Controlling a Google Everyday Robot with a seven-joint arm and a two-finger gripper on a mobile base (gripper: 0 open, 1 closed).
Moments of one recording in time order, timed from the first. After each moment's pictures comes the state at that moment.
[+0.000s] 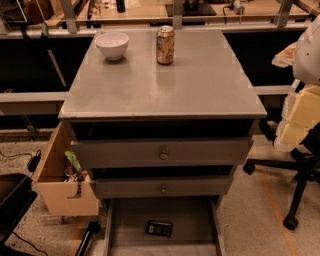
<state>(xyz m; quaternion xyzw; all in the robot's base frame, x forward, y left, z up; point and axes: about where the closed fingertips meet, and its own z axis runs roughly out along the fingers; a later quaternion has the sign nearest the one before) 0.438 -0.216 0.978 -0.60 0.78 -0.04 0.16</state>
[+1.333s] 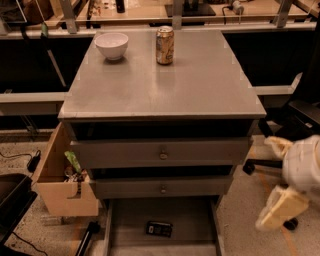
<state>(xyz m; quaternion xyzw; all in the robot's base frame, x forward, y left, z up) 0.380 -0.223 0.820 -0.57 0.79 0.03 0.23</state>
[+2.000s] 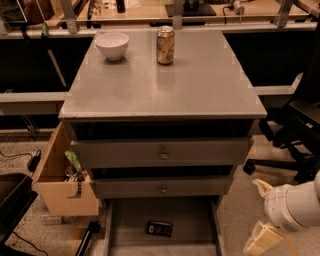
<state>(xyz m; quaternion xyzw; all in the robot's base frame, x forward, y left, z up) 0.371 -0.243 0.662 -0.54 0.81 0.07 0.21</state>
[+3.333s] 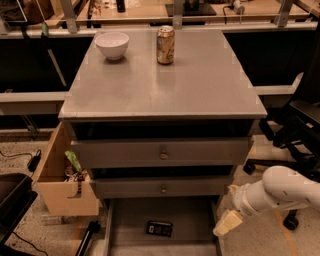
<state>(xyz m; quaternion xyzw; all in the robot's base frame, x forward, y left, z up) 0.458 -0.229 0.495 -0.48 0.84 0.16 0.19</state>
